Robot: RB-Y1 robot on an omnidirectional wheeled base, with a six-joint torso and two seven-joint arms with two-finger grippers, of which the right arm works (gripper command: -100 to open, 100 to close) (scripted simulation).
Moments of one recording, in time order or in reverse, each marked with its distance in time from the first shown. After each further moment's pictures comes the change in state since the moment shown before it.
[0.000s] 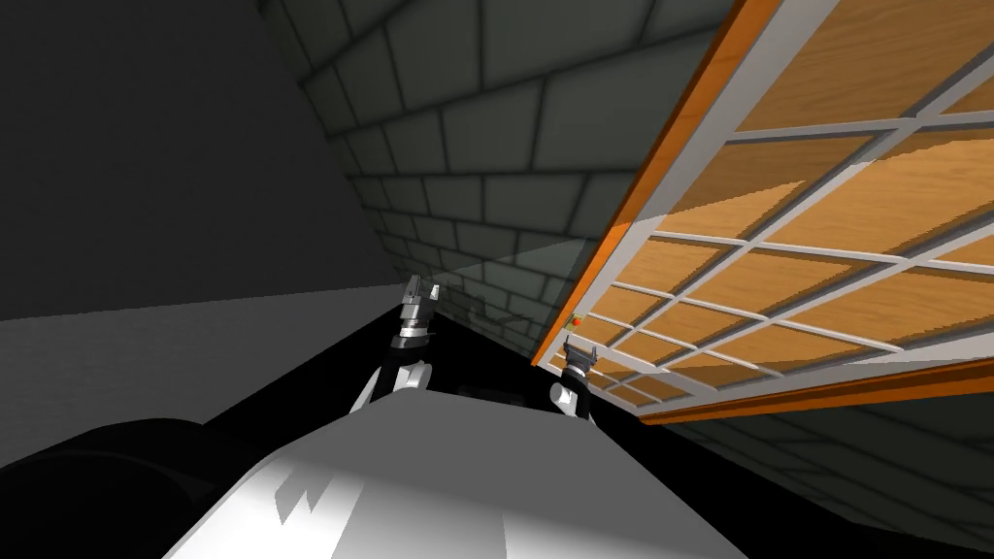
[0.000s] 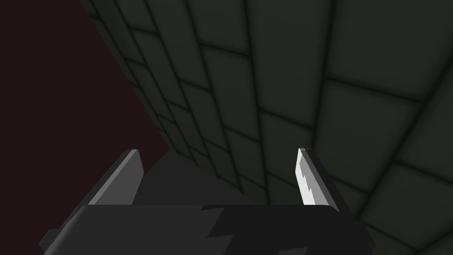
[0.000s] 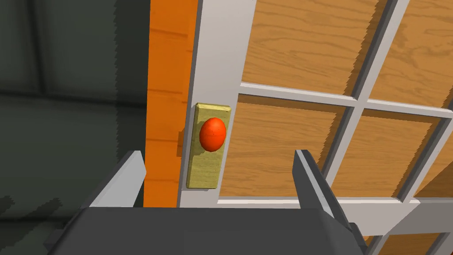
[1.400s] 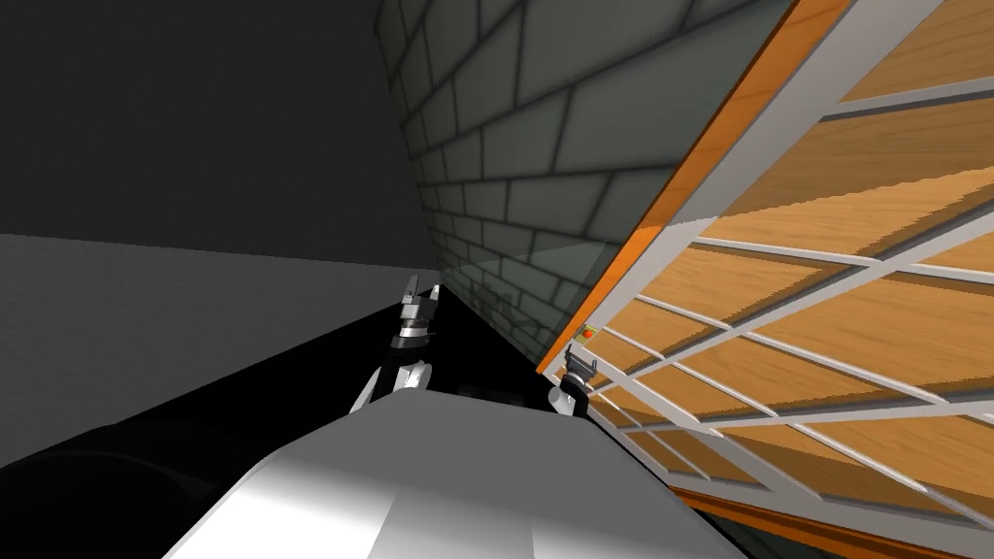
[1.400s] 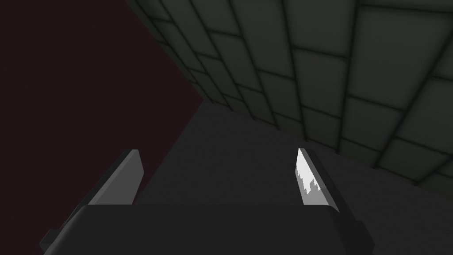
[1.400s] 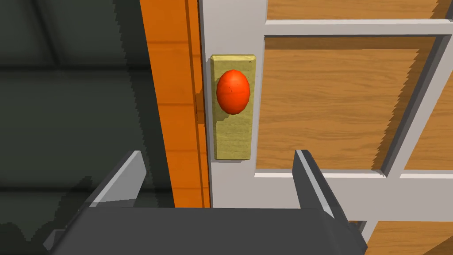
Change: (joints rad) arm -0.085 0.000 -0.017 0.253 -0.104 -0.060 -0.170
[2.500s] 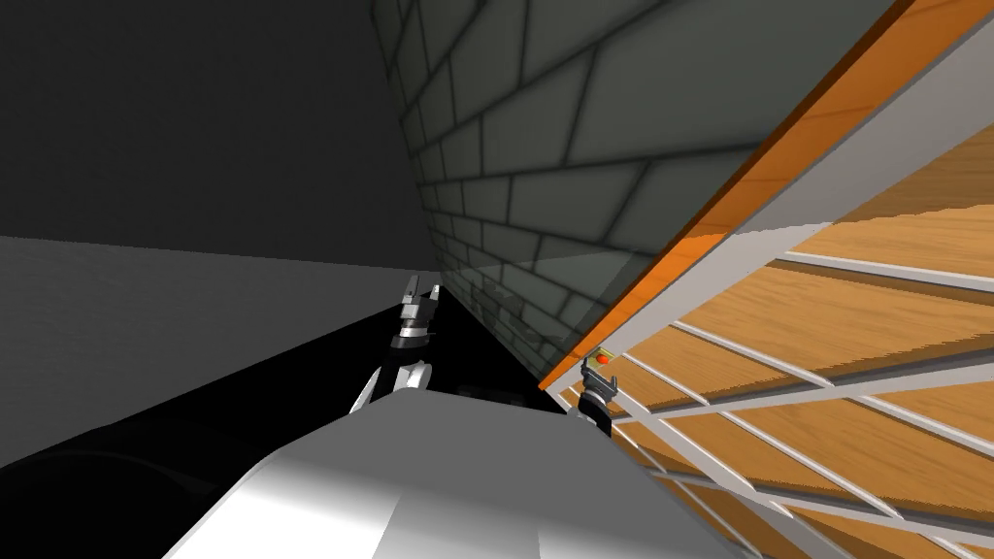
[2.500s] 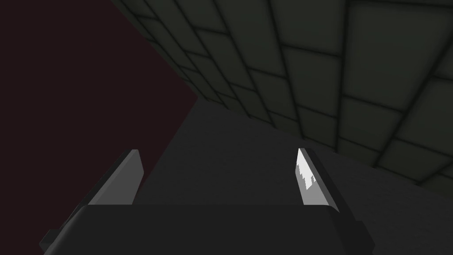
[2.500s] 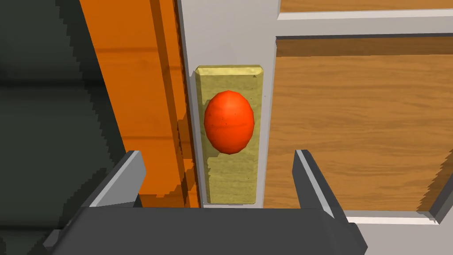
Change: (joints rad) arm 0.076 -0.119 0.026 0.056 -0.008 -0.032 -0.182
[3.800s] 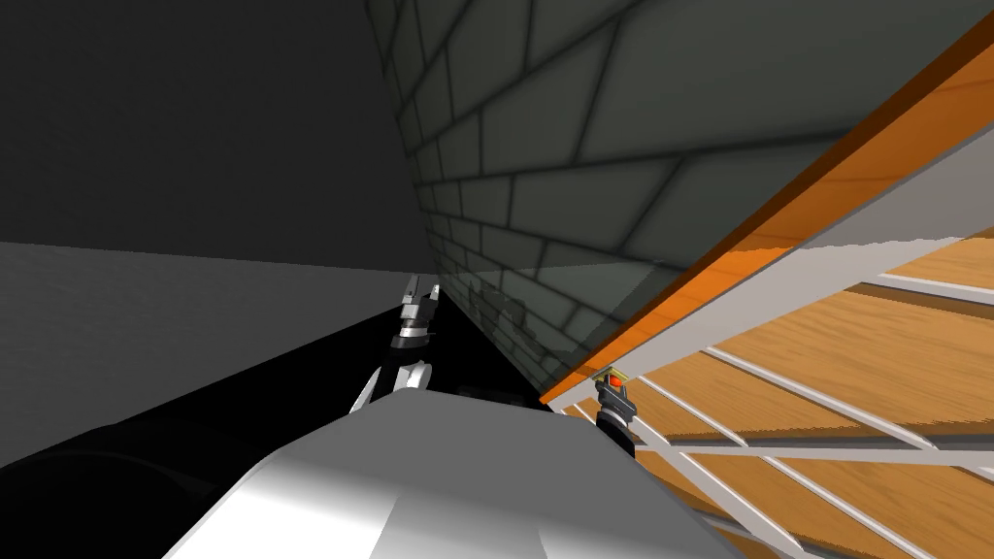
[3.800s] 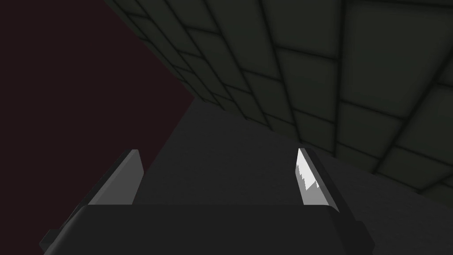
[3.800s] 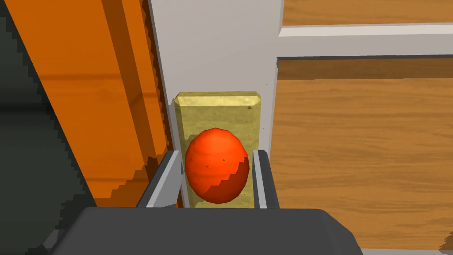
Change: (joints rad) arm 0.074 -0.089 0.028 0.036 0.004 -0.027 -0.138
